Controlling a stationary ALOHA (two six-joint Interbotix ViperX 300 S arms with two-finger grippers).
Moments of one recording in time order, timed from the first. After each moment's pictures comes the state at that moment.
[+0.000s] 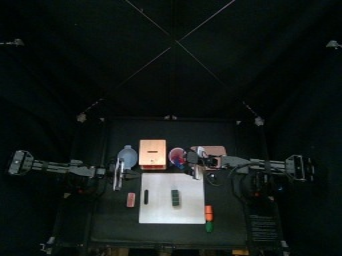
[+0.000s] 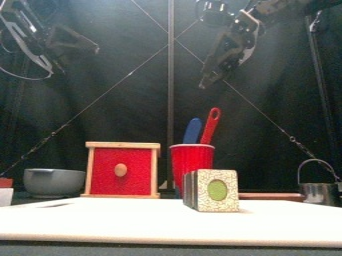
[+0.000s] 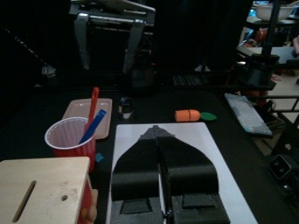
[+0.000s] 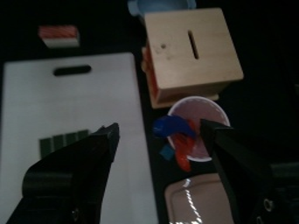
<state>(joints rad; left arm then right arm) -0.03 -0.76 1.19 0.00 -0.38 0.00 -0.16 -0.34 0.51 -0.11 0.52 -0.01</state>
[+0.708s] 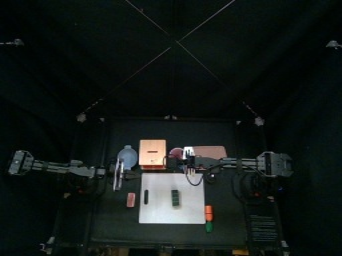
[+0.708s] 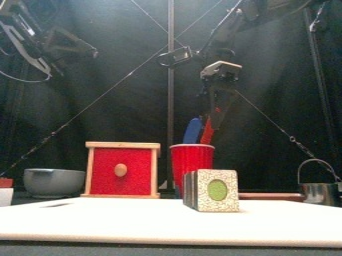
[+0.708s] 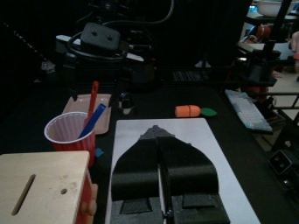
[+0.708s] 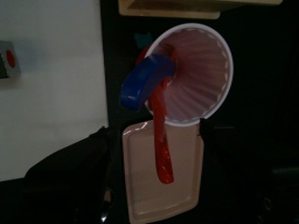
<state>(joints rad) -0.02 -0.76 1.20 0.00 -0.38 0.00 -0.14 0.00 0.26 -0.30 1.00 -0.07</state>
